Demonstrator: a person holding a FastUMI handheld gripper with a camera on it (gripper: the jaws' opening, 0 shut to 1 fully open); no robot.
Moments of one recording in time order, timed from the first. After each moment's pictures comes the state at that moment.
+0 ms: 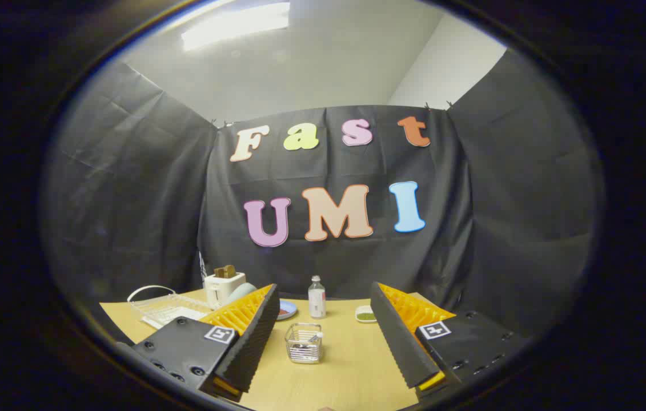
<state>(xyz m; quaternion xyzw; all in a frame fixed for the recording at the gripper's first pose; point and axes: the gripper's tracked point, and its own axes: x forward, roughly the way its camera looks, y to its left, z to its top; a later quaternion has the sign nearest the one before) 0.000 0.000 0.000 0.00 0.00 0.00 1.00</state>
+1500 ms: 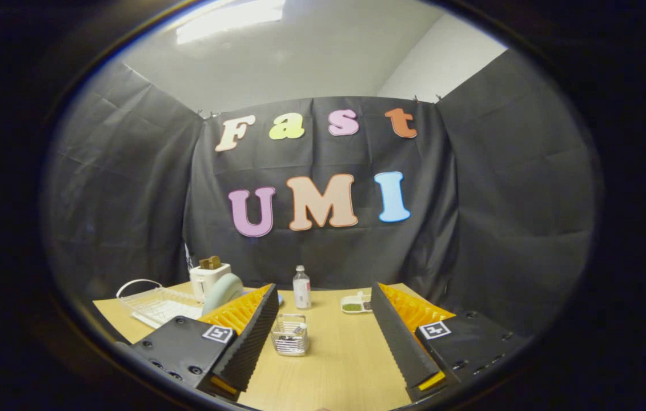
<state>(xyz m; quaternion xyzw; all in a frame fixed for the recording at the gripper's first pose) -0.001 -0.024 -0.011 0.01 0.03 -0.04 1.00</state>
